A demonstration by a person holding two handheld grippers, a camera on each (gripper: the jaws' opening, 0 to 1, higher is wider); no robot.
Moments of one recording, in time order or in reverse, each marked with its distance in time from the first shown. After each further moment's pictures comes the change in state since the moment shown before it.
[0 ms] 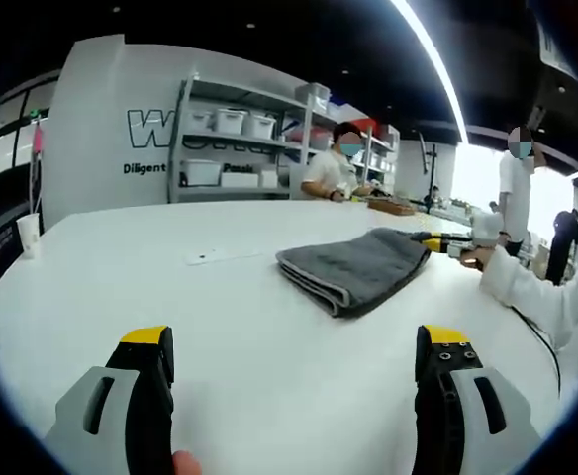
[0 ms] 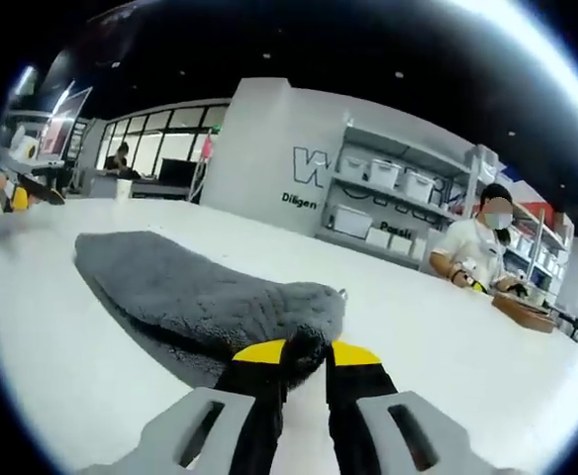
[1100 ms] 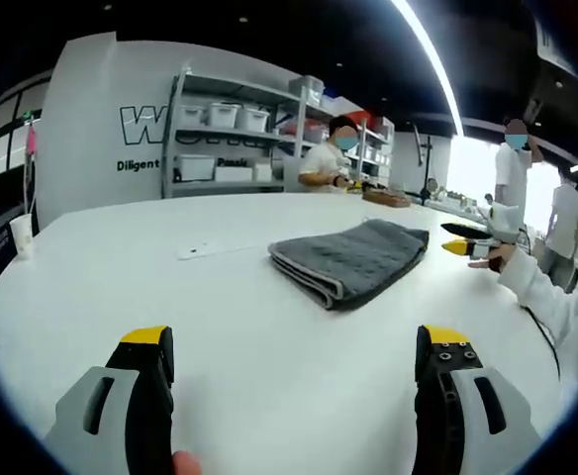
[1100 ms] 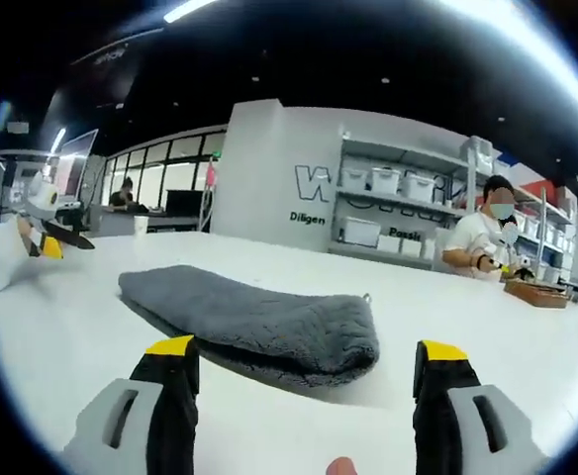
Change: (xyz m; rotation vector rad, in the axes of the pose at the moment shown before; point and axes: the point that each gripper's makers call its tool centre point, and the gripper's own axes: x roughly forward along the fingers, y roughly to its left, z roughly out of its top) left arm 0.007 -0.008 -0.004 0.018 0.033 -0.021; right arm -0.045 0.031 0.020 0.130 -0.085 0.068
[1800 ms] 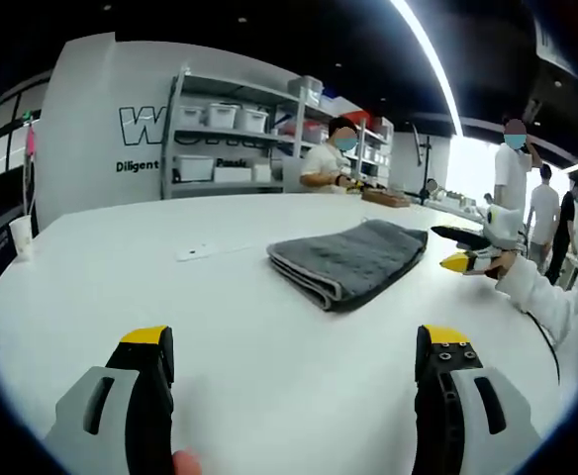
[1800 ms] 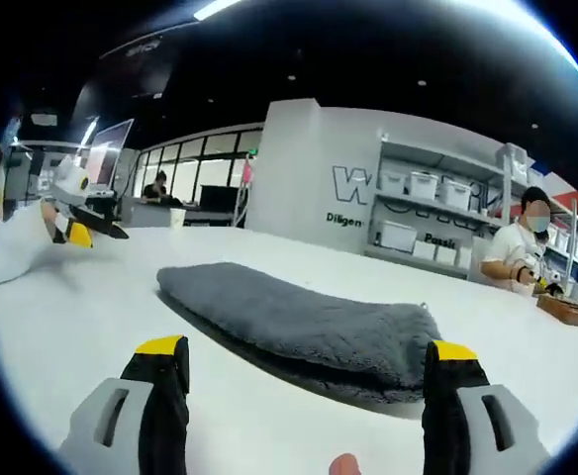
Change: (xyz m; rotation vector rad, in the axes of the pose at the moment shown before) left arm -0.003 -0.002 0.001 0.003 -0.005 -0.004; right arm 0.019 0.073 0.001 -0.061 -0.001 0.159
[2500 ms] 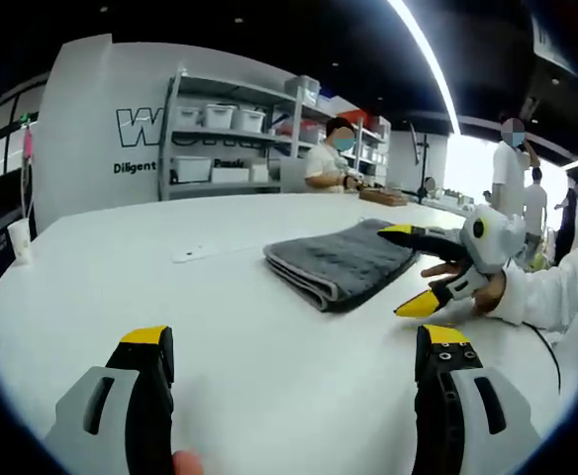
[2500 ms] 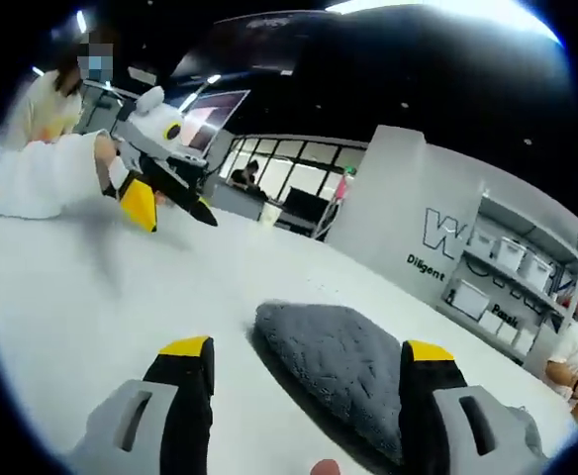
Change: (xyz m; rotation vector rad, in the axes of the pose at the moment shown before) left arm 0.002 -0.001 0.001 0.010 0.003 -0.007; right arm 0.084 0.156 0.027 -0.328 -0.080 0.321
